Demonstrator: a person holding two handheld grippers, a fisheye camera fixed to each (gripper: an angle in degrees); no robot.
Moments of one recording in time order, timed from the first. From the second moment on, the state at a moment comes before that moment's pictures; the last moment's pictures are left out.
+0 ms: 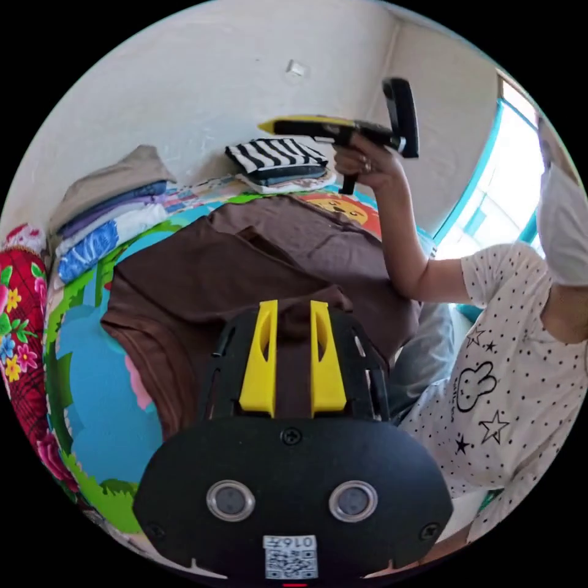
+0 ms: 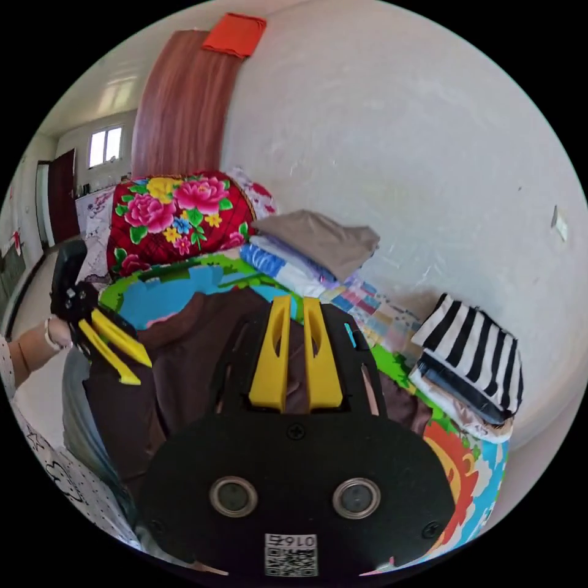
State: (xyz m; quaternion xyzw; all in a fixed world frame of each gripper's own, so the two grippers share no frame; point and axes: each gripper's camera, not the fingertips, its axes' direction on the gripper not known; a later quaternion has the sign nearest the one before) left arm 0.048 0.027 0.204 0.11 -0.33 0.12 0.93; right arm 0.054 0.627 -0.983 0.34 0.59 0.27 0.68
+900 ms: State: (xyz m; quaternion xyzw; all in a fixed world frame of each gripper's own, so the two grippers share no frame) left arm 0.119 0.084 0.308 0.14 -0.42 -0.03 0.90; right arm -0.034 0.556 -0.663 0.26 0.52 0.39 0.72
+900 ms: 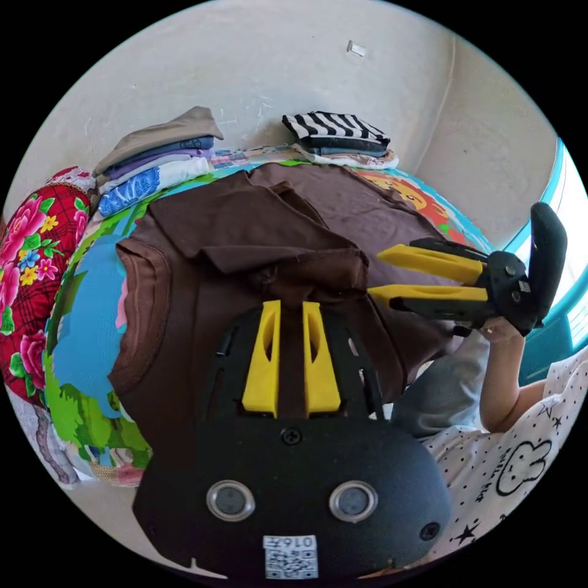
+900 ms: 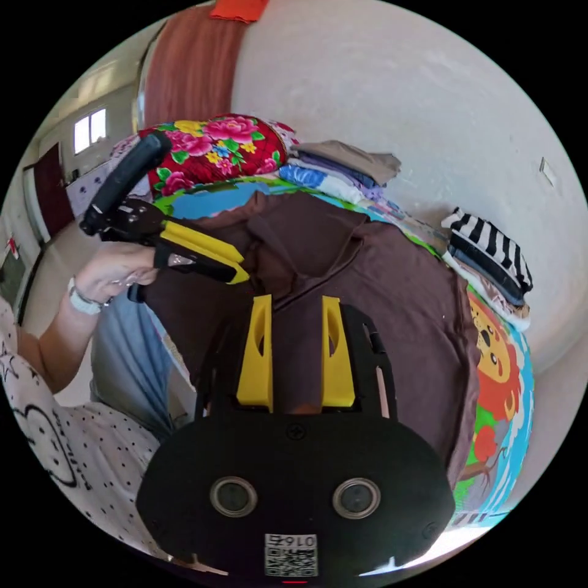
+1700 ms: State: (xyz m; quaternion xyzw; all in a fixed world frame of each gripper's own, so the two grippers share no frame) left arm 0.202 0.115 0.353 0.15 -0.35 0.00 0.92; right arm 0.004 0.494 -0.527 0.23 0.49 0.38 0.75
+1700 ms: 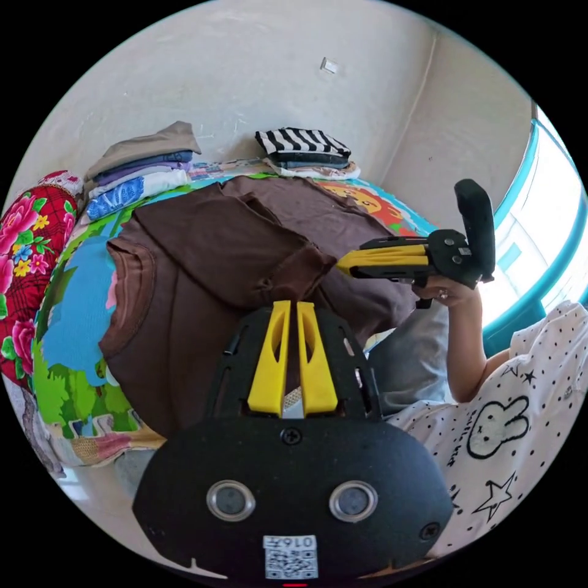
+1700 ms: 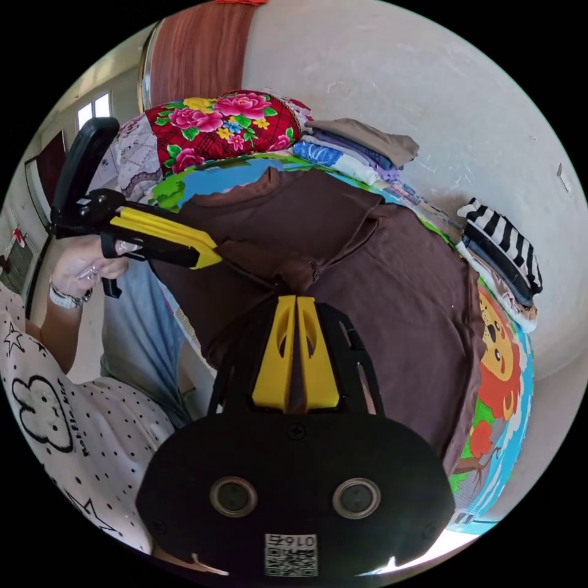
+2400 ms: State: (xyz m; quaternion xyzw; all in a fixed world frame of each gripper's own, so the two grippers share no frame) left arm 0.272 0.050 0.460 0.11 -0.20 0.20 0.95; right arm -0.071 0.759 -0.291 0.42 0.42 0.62 0.51
